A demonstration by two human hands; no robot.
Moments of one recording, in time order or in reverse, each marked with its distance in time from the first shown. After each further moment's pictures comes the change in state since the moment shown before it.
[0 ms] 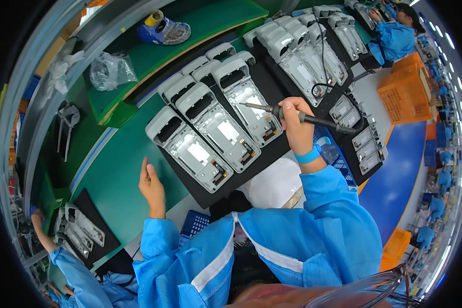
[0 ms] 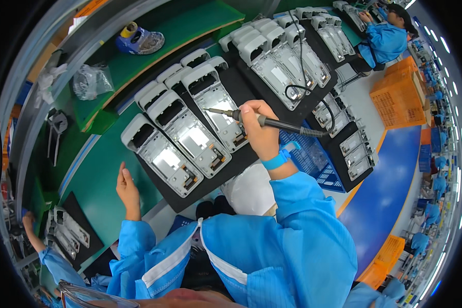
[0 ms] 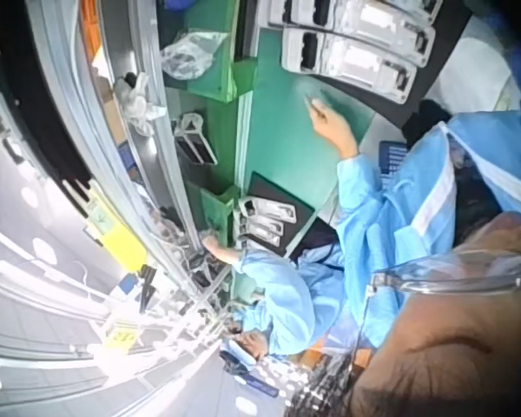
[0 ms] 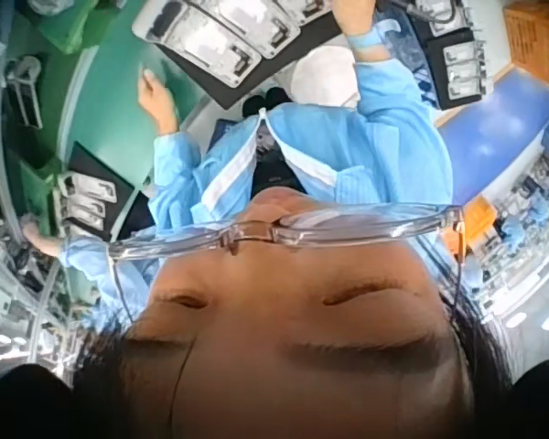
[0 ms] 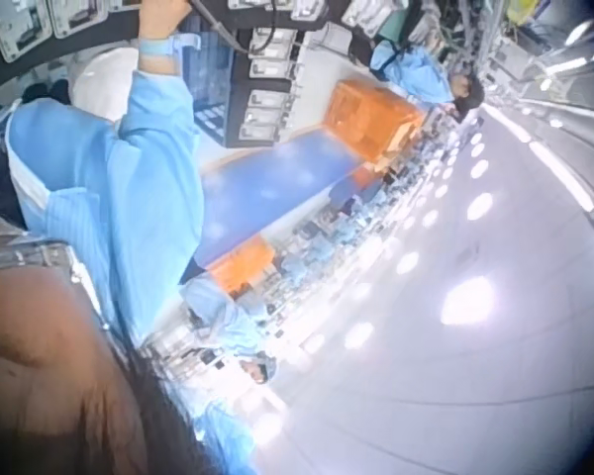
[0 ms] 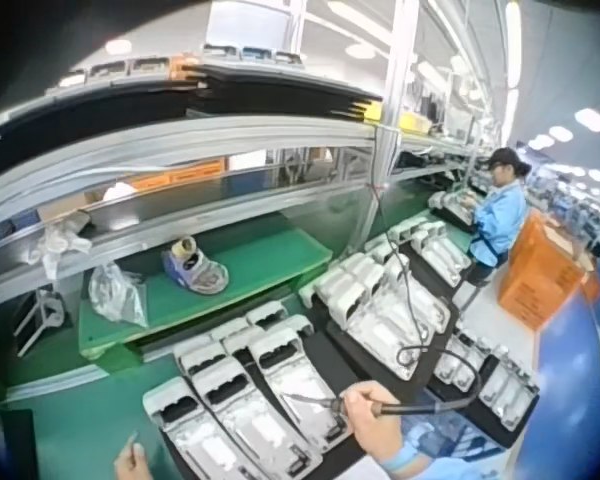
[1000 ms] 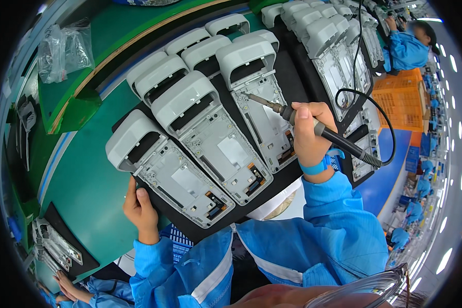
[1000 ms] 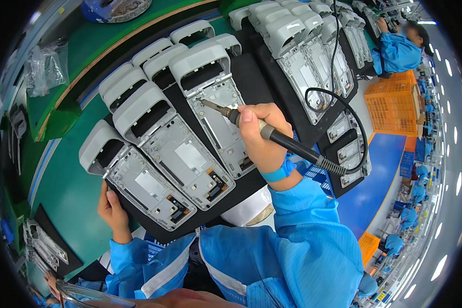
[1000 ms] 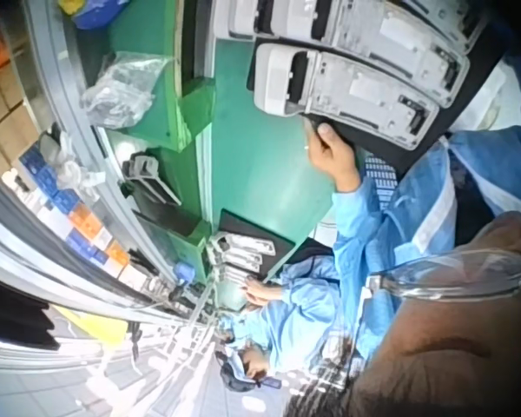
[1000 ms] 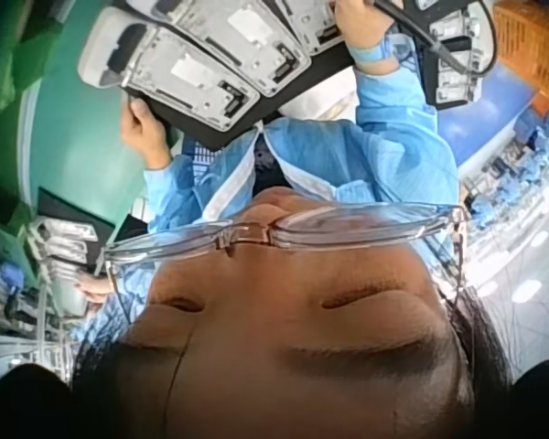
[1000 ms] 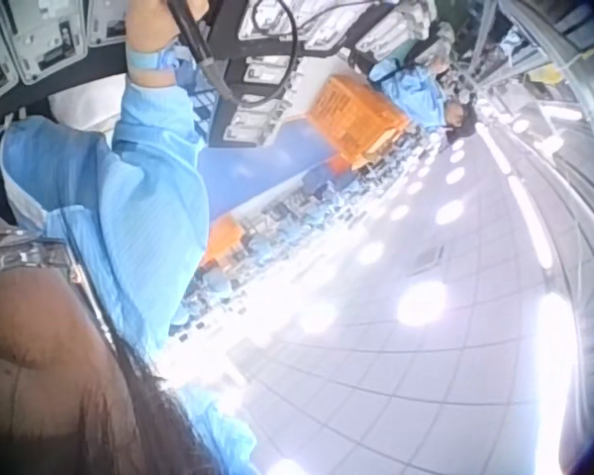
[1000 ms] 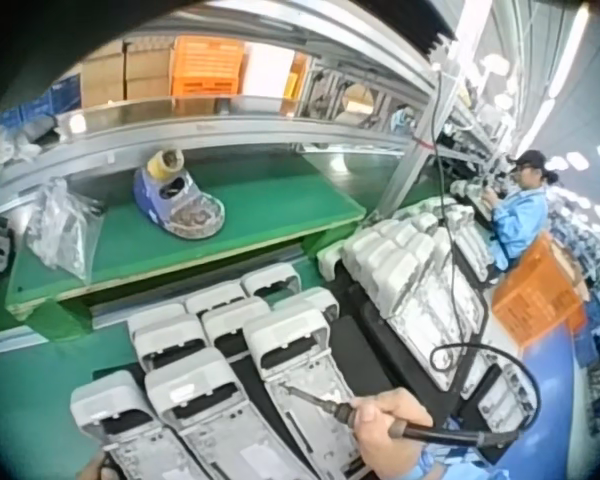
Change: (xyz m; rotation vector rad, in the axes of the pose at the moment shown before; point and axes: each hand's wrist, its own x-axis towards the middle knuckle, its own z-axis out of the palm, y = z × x) left_hand -0.002 -0.034 0.034 0.097 0.040 0.201; right_hand 0.032 0.054 0.028 -0.295 0.034 -0.151
